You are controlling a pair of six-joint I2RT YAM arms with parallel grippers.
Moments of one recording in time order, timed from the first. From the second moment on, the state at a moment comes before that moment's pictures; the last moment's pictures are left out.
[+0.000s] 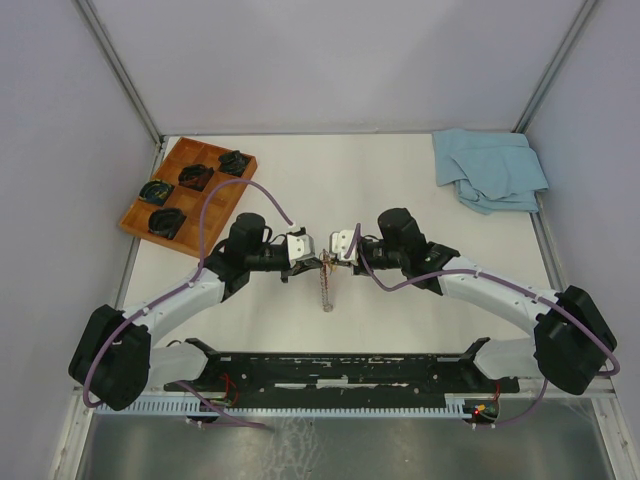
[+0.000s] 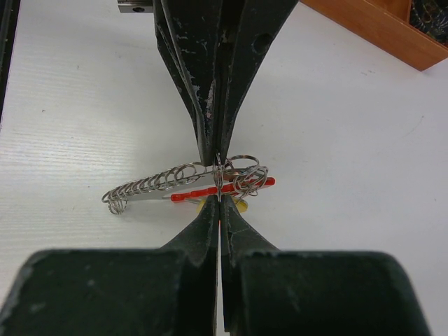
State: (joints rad) left arm -0.54 1.20 0.61 0.12 0.81 0.55; right arm 0.75 1.30 0.79 0.01 -0.57 -0.66
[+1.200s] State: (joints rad) left arm -0.54 1.22 0.63 0.08 0.82 0.55; right arm 0.79 1.34 0.86 -0.05 -0.61 -0.70
